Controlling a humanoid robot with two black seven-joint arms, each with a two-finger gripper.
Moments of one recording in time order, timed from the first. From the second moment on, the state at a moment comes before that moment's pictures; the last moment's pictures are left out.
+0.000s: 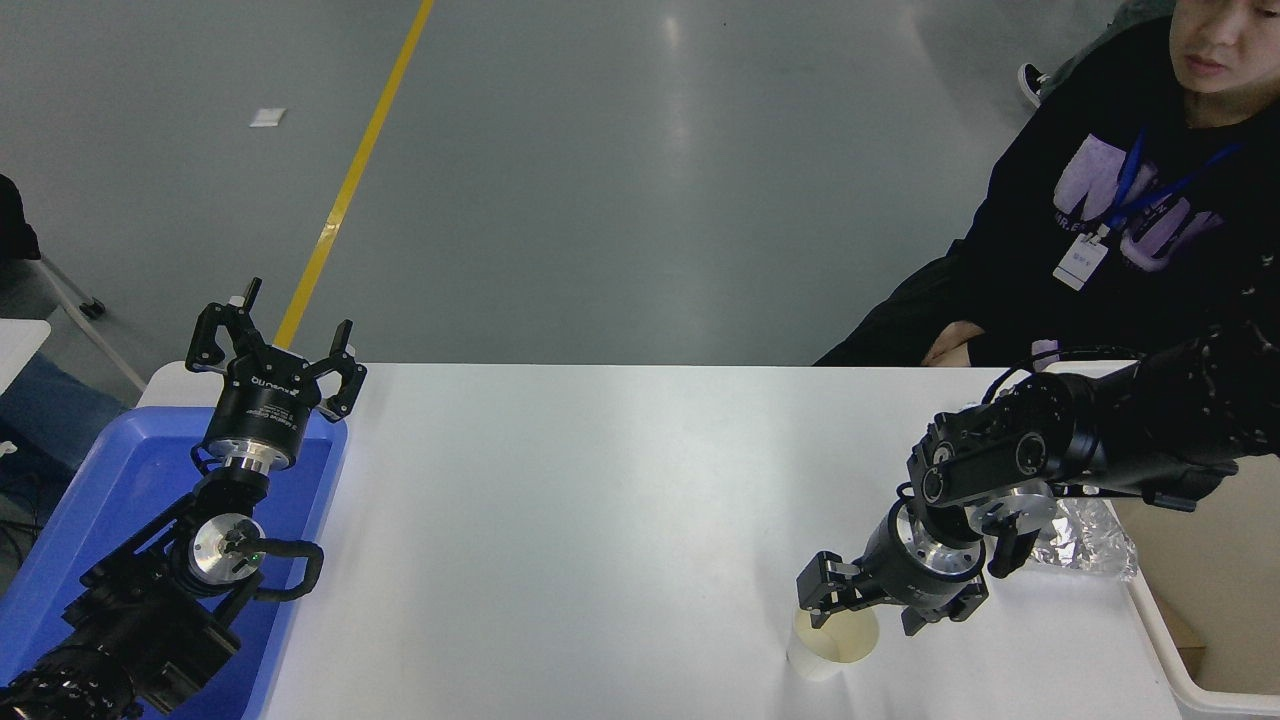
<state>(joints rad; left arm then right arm) -0.55 0.25 -0.94 -0.52 0.01 -0.56 -0.49 1.59 -0.14 -1.10 1.37 -0.06 0.33 -0.13</state>
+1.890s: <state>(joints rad) -0.55 0.25 -0.94 -0.52 0.01 -0.56 -0.49 1.87 -0.26 -1.15 1.46 0.11 0.57 -0.13</state>
